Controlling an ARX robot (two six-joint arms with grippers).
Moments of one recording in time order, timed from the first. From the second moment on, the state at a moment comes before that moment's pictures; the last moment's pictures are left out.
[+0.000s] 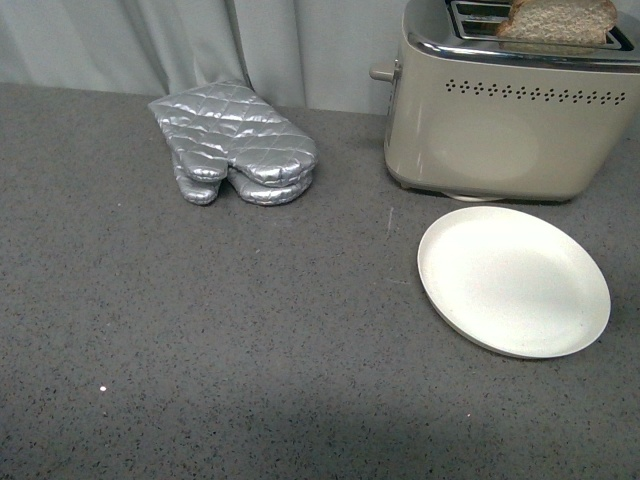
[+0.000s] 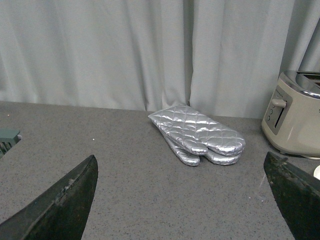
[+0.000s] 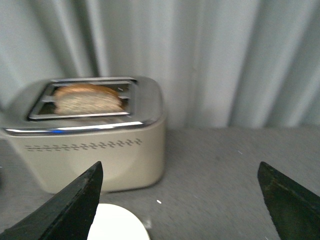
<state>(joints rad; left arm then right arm) 0.00 0.00 0.02 0.00 0.00 -0.01 0.04 1.16 0.31 0.74 0.17 0.03</state>
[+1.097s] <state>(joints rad) 0.00 0.00 0.02 0.00 0.00 -0.01 0.00 0.50 0.00 0.49 0.00 0.00</state>
